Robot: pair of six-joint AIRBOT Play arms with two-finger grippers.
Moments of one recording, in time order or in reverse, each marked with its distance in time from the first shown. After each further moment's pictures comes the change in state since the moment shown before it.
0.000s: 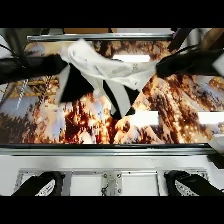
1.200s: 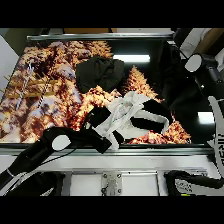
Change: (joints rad) left arm -0.571 0.182 -0.813 0.015 0.157 0.051; right arm -0.109 -0.293 -0.095 0.064 0.006 0.087
